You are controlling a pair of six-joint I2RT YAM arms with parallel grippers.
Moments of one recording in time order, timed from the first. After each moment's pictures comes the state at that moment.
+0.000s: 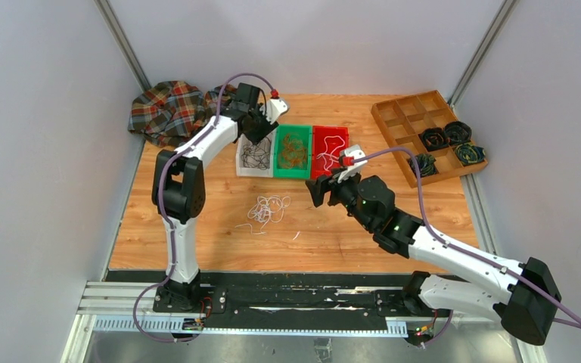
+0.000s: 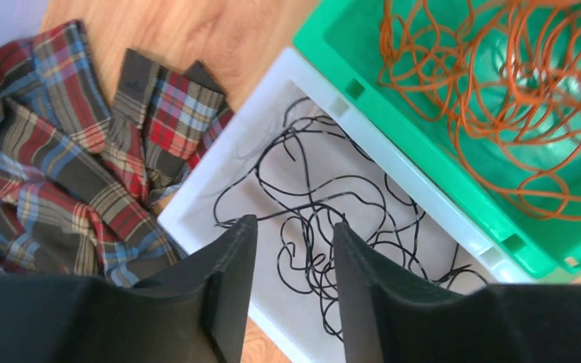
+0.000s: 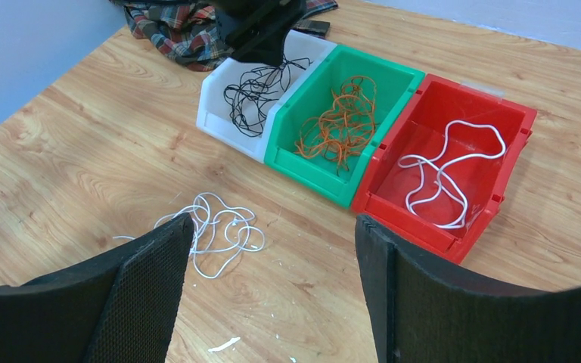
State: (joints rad) left arm -0.32 2.06 1.70 -0.49 0.11 0.63; right arm 0.90 1.01 0.66 0.22 0.31 0.15
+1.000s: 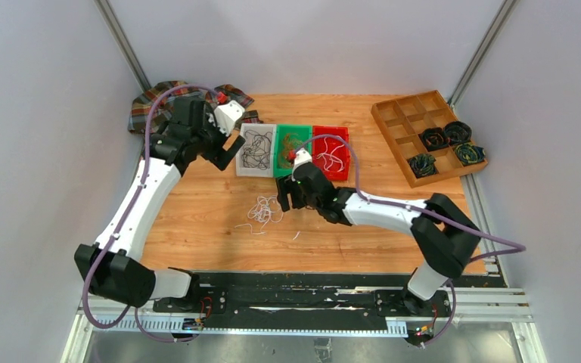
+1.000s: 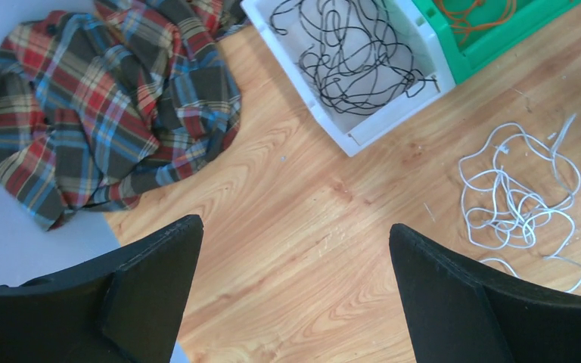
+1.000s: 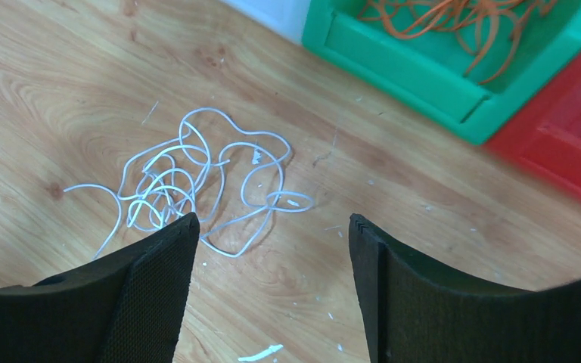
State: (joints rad) left arm -0.25 1.33 1.36 -0.74 0.09 0.51; right arm 0.90 1.60 0.94 0.08 0.18 0.34
